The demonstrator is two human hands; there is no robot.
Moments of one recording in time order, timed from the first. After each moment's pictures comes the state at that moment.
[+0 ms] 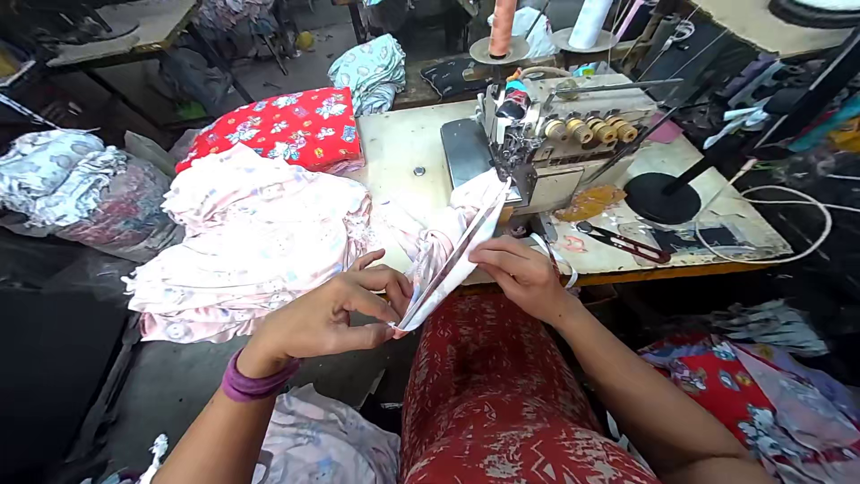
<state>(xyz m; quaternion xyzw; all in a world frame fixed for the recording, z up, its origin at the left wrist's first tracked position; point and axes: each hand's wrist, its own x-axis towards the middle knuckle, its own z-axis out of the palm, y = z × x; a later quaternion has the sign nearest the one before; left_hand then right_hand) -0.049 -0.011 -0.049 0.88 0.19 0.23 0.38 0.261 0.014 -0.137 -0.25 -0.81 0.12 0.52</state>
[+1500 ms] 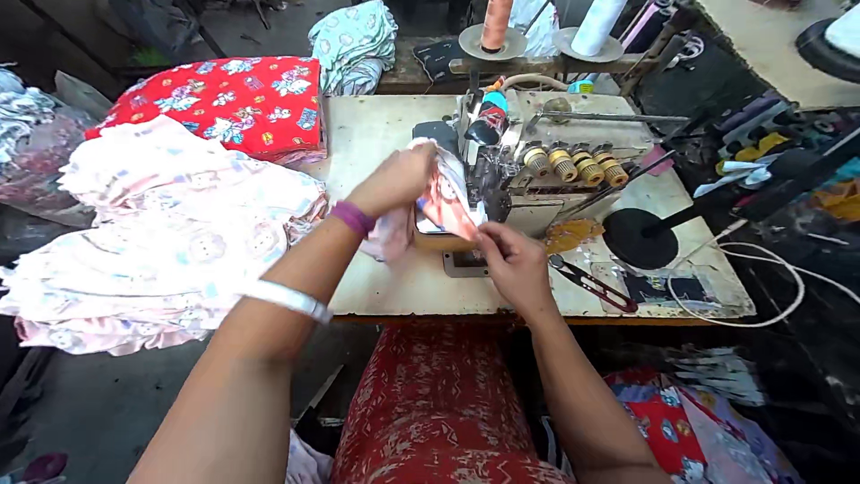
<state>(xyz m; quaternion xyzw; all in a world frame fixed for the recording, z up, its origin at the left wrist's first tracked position) 0.104 0.191 -0.067 0.84 0.51 0.10 0.17 0.302 0.067 -0.130 -0.48 -0.70 0.20 0.48</state>
